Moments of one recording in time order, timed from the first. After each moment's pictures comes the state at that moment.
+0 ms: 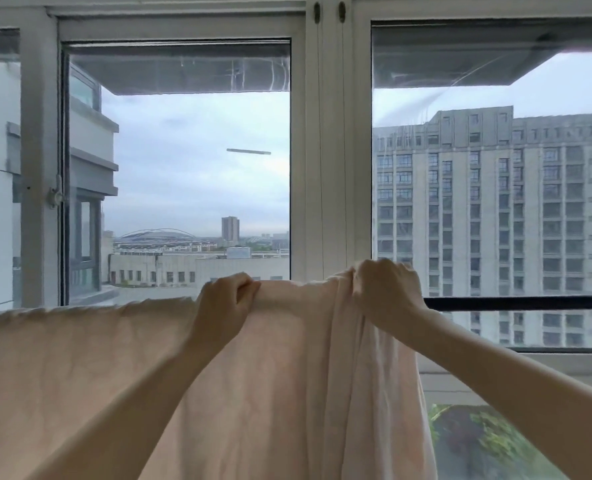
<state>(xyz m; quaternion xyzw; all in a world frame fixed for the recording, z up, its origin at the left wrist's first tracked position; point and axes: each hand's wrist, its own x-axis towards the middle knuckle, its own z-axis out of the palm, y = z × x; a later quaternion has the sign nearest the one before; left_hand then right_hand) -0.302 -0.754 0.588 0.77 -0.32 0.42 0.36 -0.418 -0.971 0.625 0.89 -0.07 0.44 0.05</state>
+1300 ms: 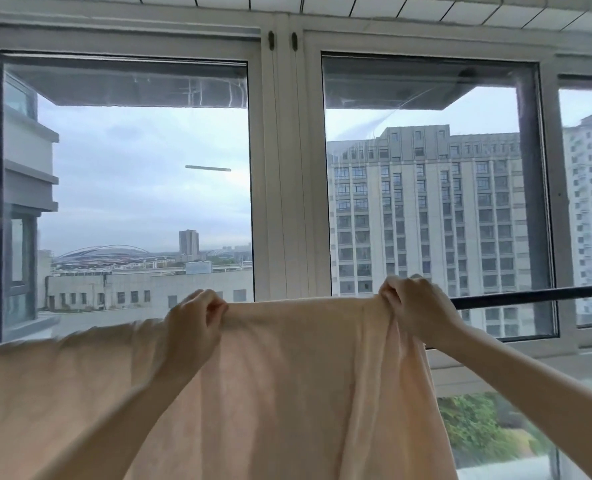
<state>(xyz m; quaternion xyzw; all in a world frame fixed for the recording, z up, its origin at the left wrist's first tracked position) -0.312 -0.761 0.582 0.75 -0.32 0.45 0.37 -0.475 -1.059 0.608 0.89 -0.12 0.43 -0.01</state>
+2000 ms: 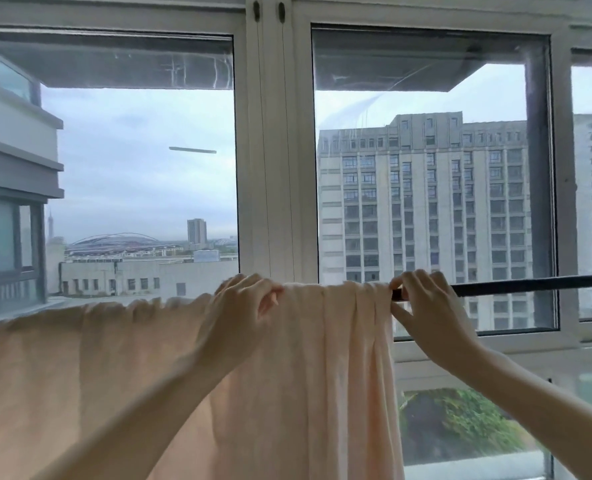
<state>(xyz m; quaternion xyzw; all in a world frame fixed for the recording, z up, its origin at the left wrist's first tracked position) -0.367 -0.858 0.580 0.74 -0.41 0.44 0.30 -0.493 -1.115 0.568 0.86 -0.09 0.50 0.03</state>
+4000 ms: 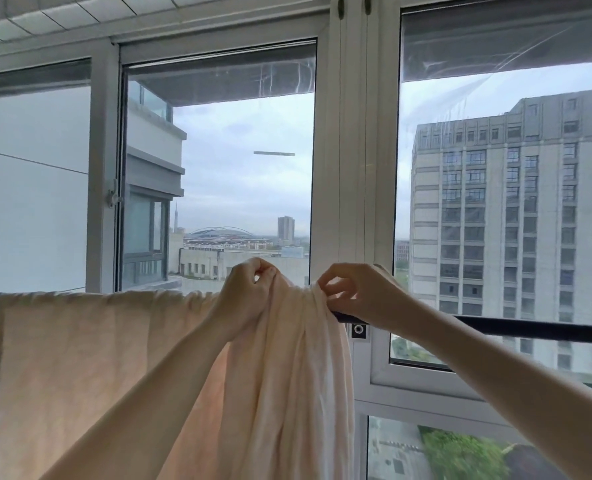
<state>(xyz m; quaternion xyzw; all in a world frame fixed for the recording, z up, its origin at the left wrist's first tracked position) -0.337 -0.819 0.611 0.77 -0.24 0.35 0.48 -0.408 -1.020 0.629 0.90 0.23 0.28 -0.26</state>
